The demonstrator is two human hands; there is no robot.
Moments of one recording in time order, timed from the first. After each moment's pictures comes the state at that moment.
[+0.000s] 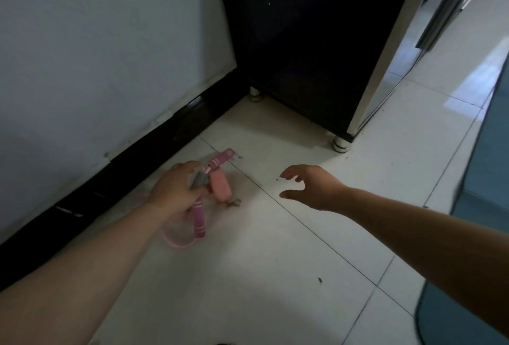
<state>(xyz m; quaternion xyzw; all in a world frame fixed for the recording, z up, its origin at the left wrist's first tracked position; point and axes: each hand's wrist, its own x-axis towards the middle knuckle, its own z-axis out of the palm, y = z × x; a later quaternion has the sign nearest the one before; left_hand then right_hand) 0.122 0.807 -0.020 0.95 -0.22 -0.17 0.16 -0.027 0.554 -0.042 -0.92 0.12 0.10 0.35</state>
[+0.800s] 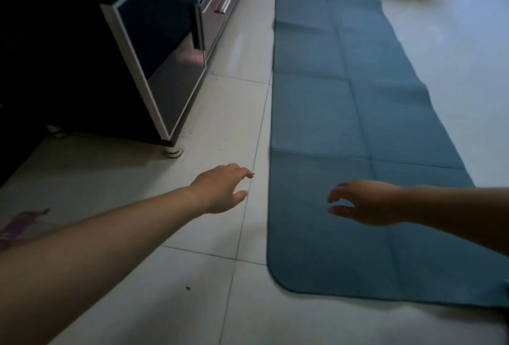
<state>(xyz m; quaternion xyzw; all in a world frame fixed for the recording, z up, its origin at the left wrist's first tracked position) -0.088 0.508 -0.021 0.69 -0.69 -0.23 0.02 -0.363 0.403 0.024 -0.88 0.34 0.28 0.16</state>
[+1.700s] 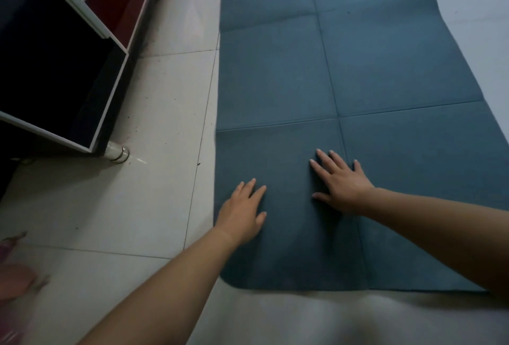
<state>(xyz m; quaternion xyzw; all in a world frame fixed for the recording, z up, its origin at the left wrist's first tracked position) -0.280 0.452 -0.120 0.73 -0.62 -0.27 -0.10 -0.491 0.326 -0.144 -0.87 0.41 0.20 0.19</state>
